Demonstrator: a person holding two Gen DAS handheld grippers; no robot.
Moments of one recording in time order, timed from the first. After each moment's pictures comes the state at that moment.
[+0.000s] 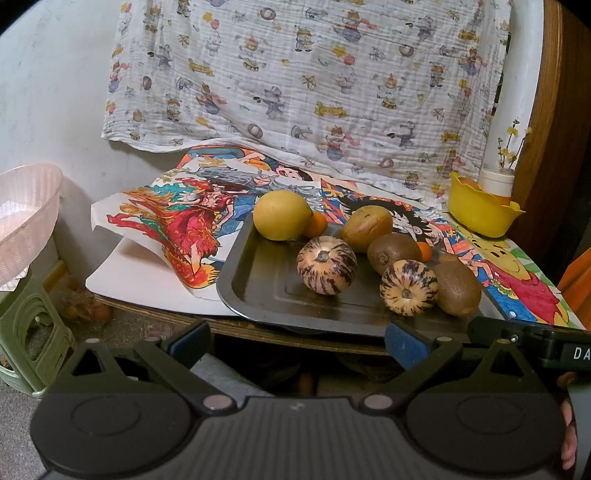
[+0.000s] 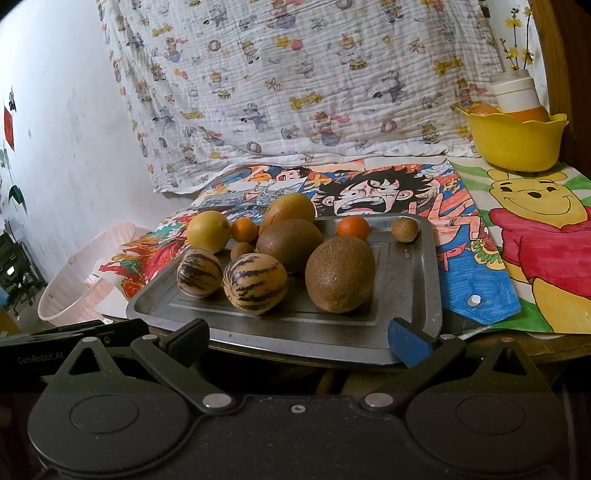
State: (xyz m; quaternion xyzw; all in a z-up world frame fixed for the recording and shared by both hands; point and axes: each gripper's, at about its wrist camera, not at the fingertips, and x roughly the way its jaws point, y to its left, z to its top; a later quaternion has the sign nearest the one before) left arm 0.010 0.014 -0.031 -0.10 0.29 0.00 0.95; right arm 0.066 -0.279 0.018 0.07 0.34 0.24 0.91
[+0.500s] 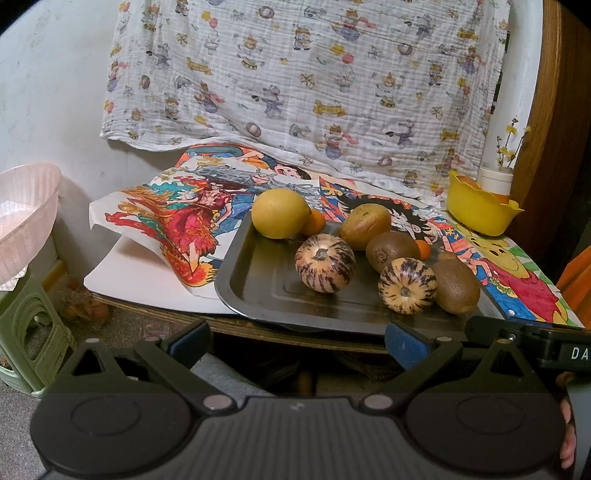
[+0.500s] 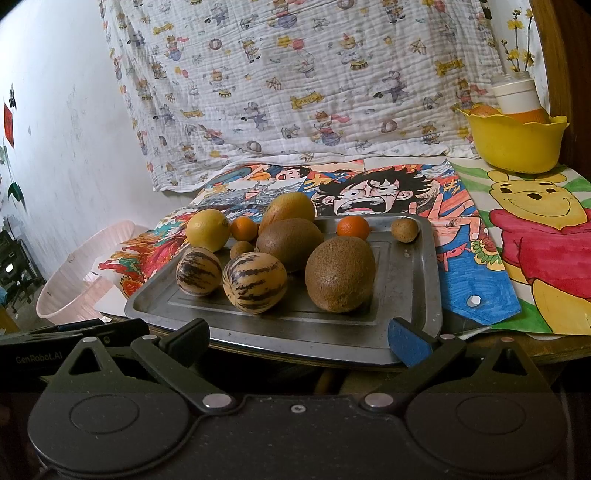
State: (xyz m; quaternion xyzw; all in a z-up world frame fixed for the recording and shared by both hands) left arm 0.010 0.013 -0.032 -0.10 0.29 0.00 0.95; right arm 0.066 -0.278 0.019 0.07 0.34 0.24 0.91
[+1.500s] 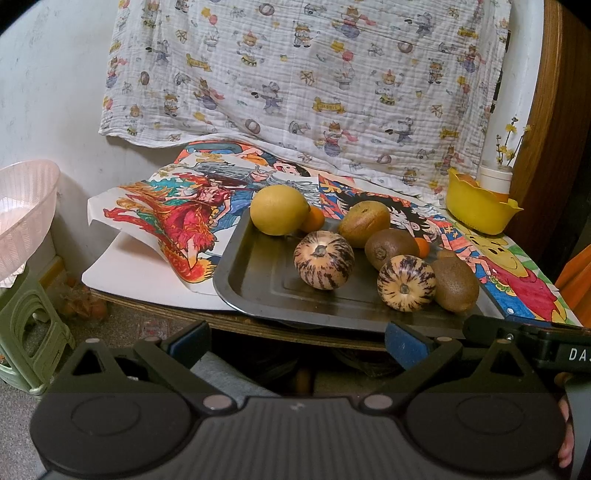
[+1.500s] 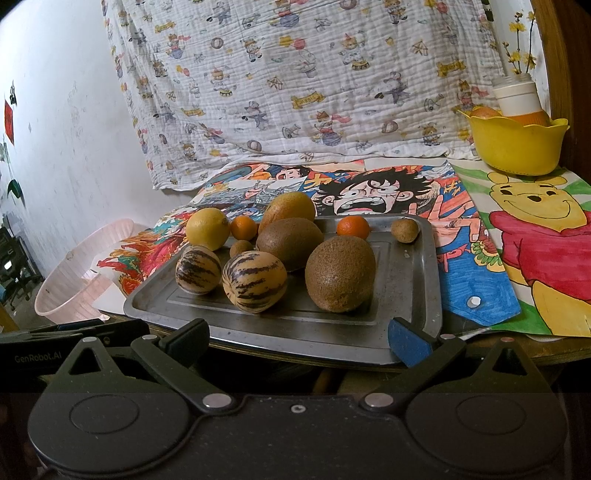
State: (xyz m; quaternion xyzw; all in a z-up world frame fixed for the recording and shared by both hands) left arm 0.009 0.010 -0.034 -0.10 0.29 0.00 0.95; right arm 0.066 -0.278 0.019 0.07 0.34 0.24 0.91
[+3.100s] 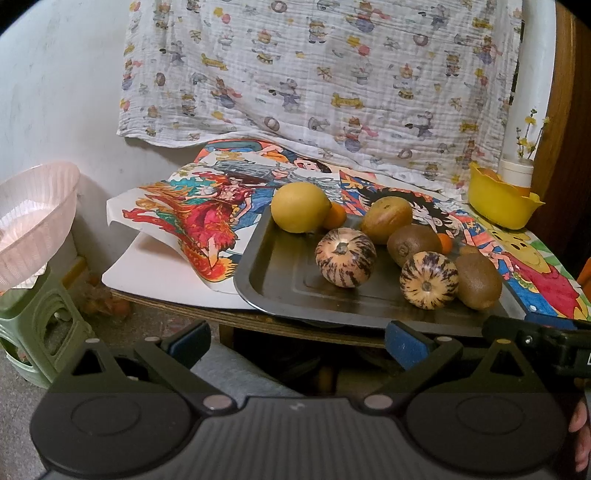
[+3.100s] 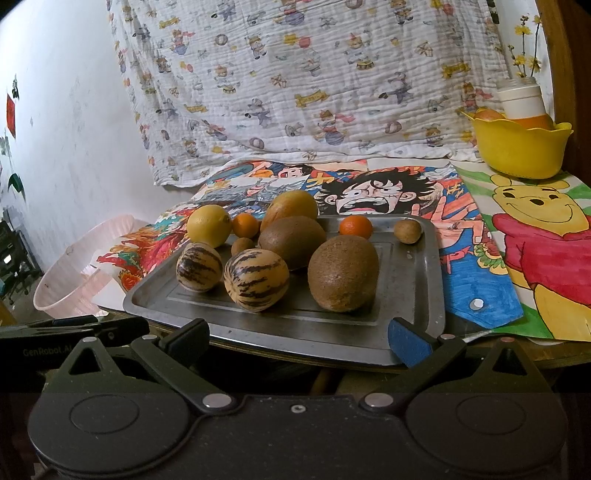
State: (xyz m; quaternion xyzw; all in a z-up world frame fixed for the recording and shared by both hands) left arm 0.011 0.009 -0.033 -0.09 0.31 0.04 0.95; right arm 0.066 -0.276 0.019 0.06 0.34 0.24 0.91
